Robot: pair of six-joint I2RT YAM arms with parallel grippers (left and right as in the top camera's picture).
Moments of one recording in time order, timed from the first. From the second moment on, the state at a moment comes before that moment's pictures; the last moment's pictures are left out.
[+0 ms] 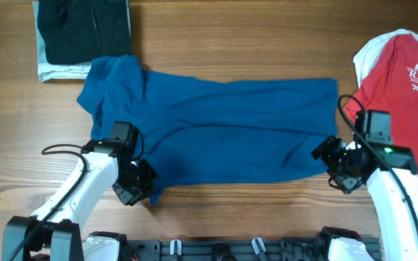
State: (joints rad) left arm -0.14 1.39 0.63 -0.92 0.29 -0.81; right arm -0.16 1.13 0.75 -1.00 -0.12 0.71
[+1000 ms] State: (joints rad) left arm -0.14 1.39 0.63 -0.92 0.29 -0.77; right arm -0.30 1.47 0.65 -0.68 0.02 0.76
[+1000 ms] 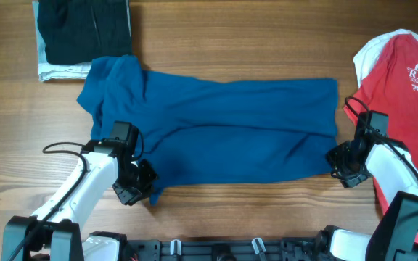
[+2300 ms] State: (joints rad) left arm -0.14 1.54 0.89 -0.45 0.07 -0.71; right arm -0.15 1.49 0.84 -0.44 -0.07 0.76
